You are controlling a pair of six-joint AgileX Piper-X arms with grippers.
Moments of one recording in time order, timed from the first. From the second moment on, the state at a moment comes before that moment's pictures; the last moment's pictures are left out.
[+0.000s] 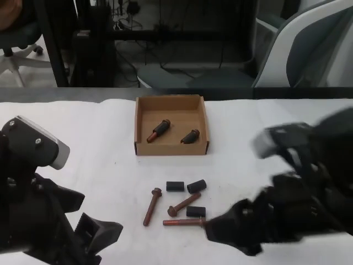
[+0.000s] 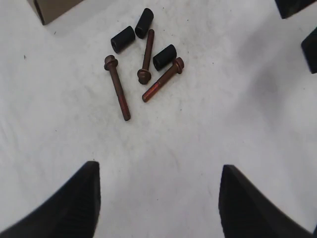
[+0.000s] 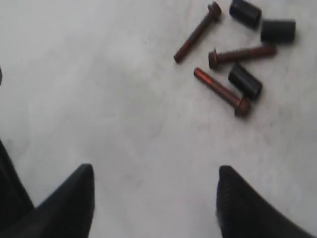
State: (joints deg) left arm -29.0 44.9 -31.8 36.0 14.7 5.3; right arm 41.4 64.9 -40.5 28.1 -15.0 14.0
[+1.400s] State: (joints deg) left arm -29.0 44.9 -31.8 28.5 16.0 6.5; right arm 35.9 99.1 -62.3 31.4 -4.3 -53.9
